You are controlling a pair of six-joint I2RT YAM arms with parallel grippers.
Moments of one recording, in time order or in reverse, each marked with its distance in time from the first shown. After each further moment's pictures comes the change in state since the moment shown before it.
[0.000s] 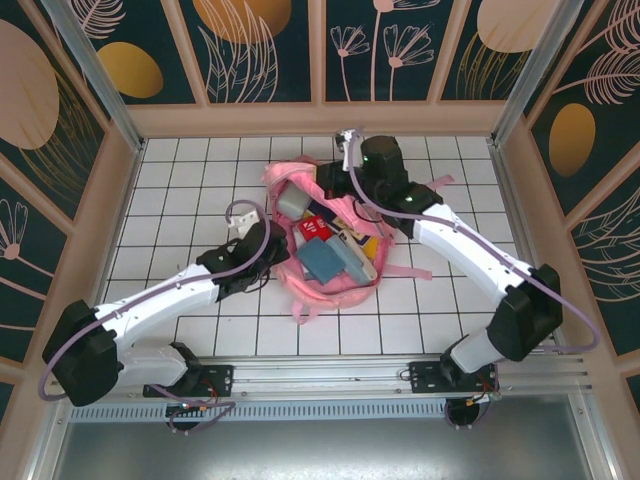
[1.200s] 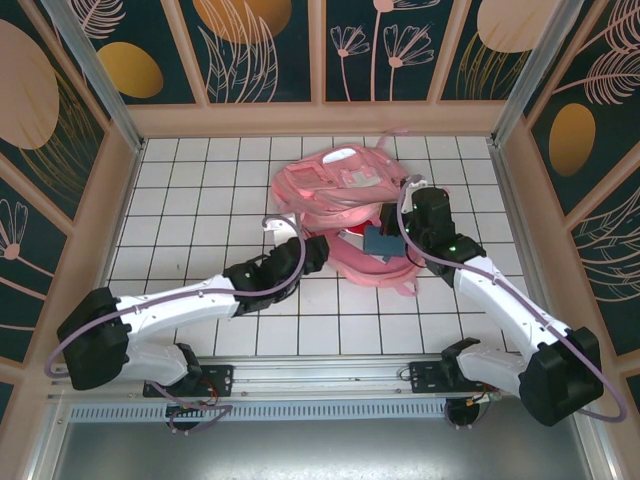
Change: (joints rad) left arm -0.191 0.071 -0.039 0.327 -0.146 0.240; right arm -0.194 -0.398 -0.550 0.013 0.229 0.013
